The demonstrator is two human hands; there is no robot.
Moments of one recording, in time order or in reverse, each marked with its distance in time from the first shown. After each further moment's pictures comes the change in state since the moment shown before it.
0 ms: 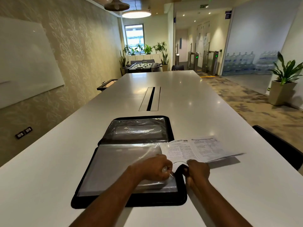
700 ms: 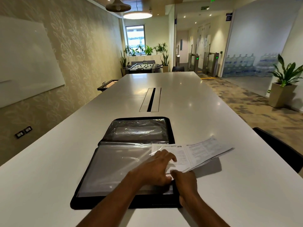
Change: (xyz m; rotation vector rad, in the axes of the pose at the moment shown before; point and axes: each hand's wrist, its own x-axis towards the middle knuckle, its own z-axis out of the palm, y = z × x) left_hand -0.006 0.001 0.012 -0.074 0.116 -0.073; right_hand -0.043 0.025 0.003 -0.064 -0.298 -0.036
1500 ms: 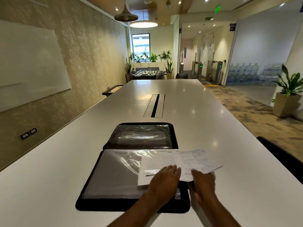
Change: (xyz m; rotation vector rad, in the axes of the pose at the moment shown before) left_hand -0.002 0.023 0.051 0.285 0.245 -0.080; right_hand 0.005 -0.032 -0.023 0.067 0.196 -0.096
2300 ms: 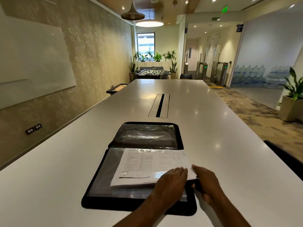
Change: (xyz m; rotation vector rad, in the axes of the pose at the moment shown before) left_hand -0.007 0.001 -0.005 0.038 0.137 0.083; right_hand 0.025 0.003 0.003 -0.234 -0.233 0.114
